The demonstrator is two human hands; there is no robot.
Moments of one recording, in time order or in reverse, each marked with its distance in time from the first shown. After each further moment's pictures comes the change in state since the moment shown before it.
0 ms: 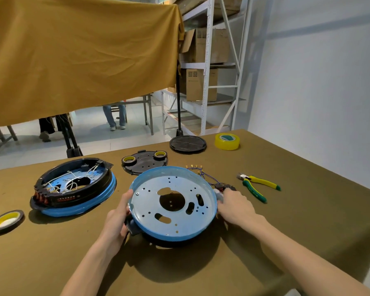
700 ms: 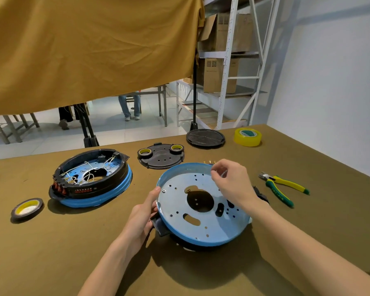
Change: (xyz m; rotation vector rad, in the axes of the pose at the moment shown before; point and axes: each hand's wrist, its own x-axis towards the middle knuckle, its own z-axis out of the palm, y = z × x) left_hand 0.007 -0.010 0.004 0.046 -0.106 -0.047; right_hand 0.027 -0.067 -0.015 0.535 0.293 -0.389
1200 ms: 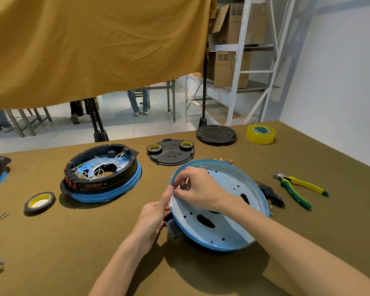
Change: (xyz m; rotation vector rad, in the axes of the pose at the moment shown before) left_hand 0.001 -0.002 0.002 0.051 0.046 -0.043; right_hand 0.007 -0.047 0.074 0.011 -0.406 -0.288
